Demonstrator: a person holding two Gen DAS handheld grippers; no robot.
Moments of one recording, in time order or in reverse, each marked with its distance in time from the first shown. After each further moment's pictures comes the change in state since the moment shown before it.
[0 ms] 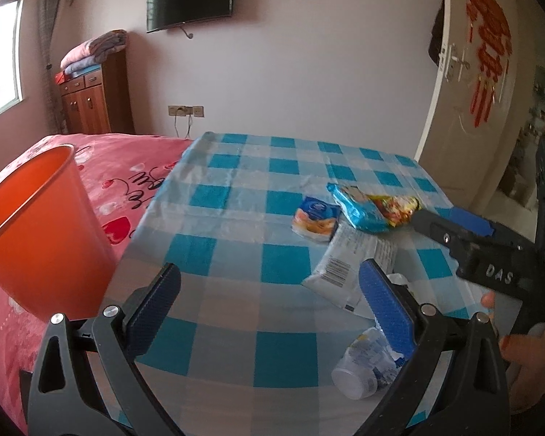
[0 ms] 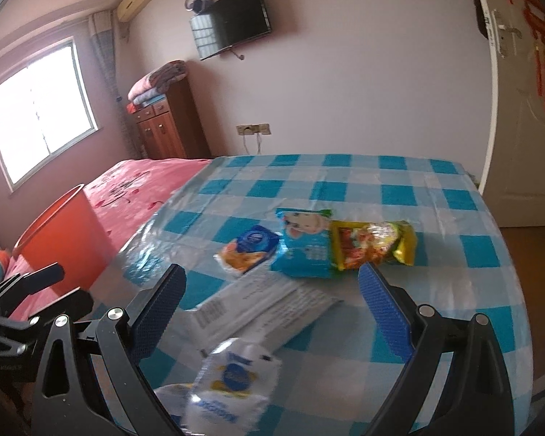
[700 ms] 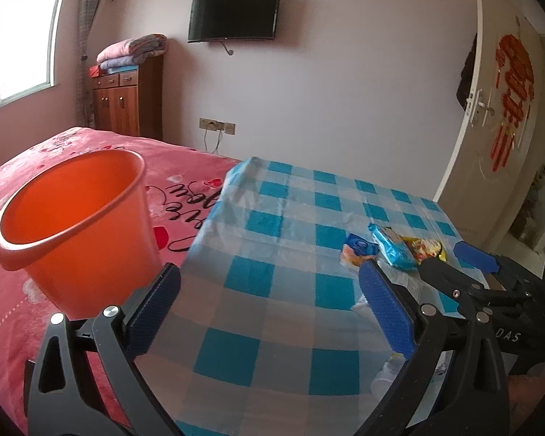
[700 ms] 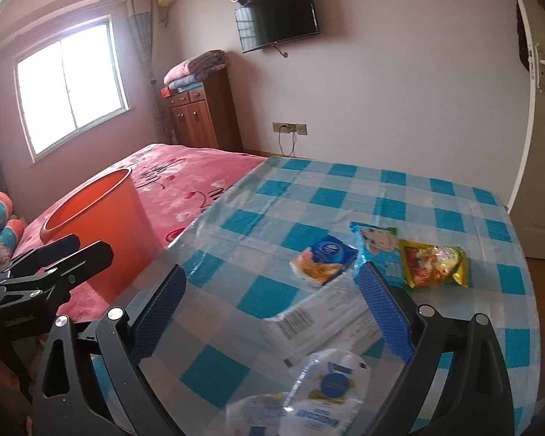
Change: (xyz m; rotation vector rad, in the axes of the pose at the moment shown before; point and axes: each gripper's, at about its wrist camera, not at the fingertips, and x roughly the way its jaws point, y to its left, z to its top) left arm -0.034 0.065 0.011 -0.130 -0.098 0.053; right arm -0.006 0.080 0.011 -0.120 0.014 0.091
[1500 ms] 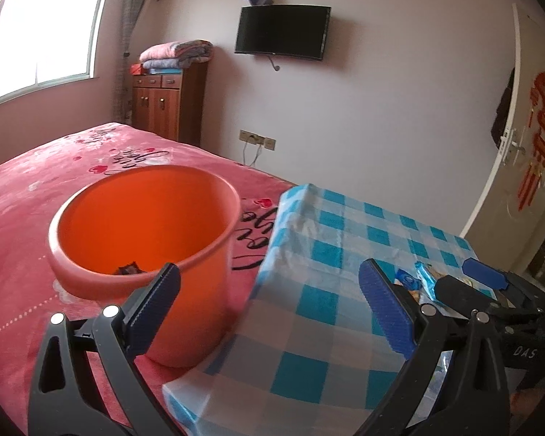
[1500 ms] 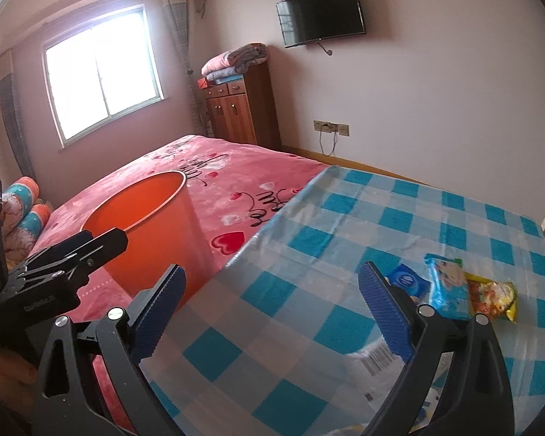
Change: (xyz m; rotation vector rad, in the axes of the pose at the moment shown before) left arm -0.019 0.074 0.023 -0.112 -0.063 0.105; right arm 0.022 0.074 0.037 -0.071 0.028 0.126
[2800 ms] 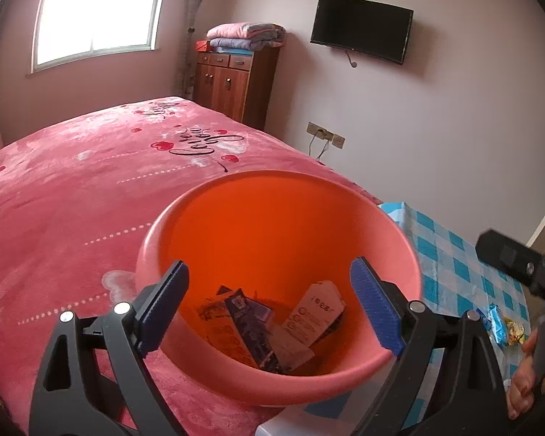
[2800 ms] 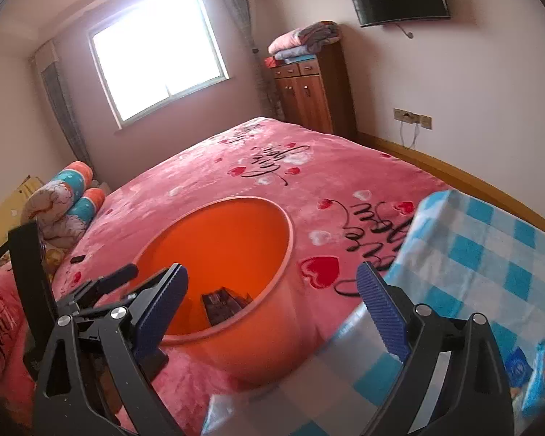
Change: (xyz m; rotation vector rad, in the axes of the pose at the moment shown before) left arm 0.040 0.126 0.034 -0.155 0.049 0.202; right arm 0.109 0.096 0.086 -0.062 0.095 0.280
